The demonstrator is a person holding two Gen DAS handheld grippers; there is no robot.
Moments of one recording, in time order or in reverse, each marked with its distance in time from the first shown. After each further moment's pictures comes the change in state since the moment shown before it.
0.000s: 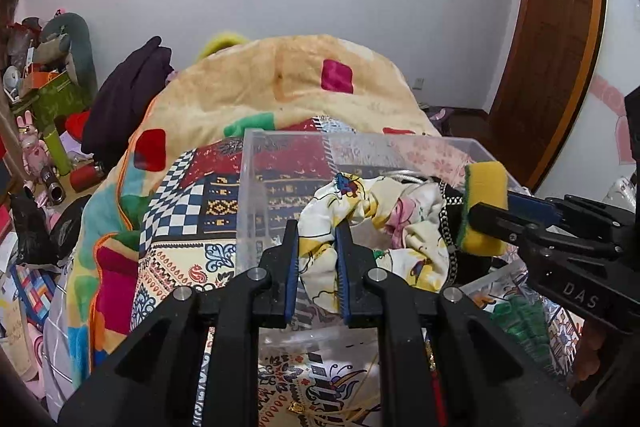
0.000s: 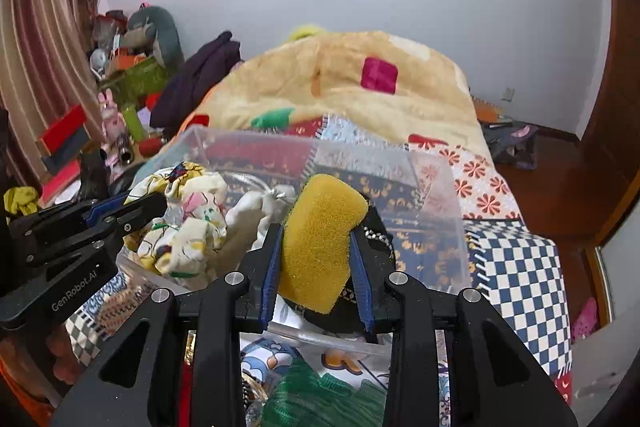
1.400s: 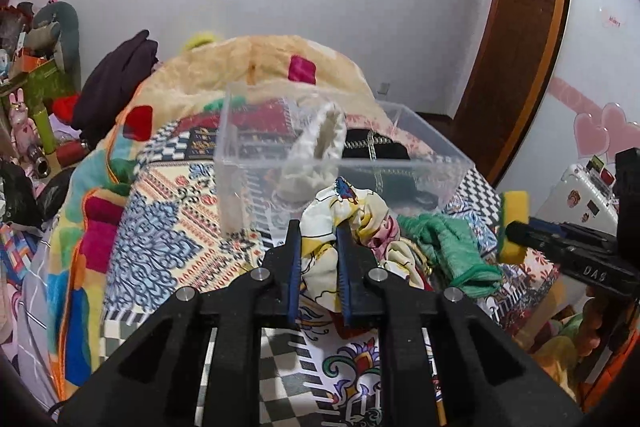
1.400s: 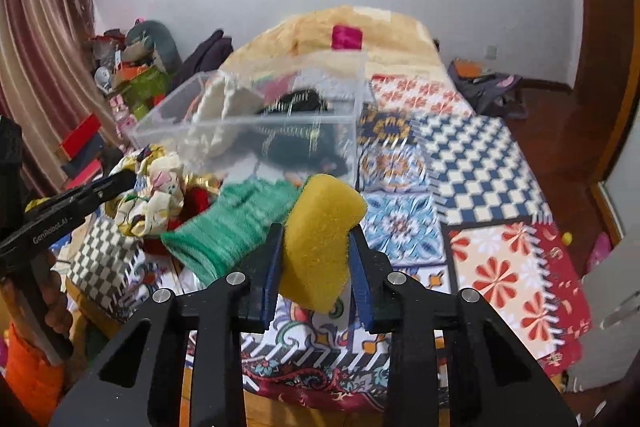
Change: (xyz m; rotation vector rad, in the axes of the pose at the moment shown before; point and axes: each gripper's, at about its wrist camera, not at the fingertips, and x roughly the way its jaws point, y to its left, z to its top) left arm -0.079 -0.015 -0.072 -0.026 -0.049 -0.122; right arm -0.090 -0.046 -0.099 0.130 -0.038 0.026
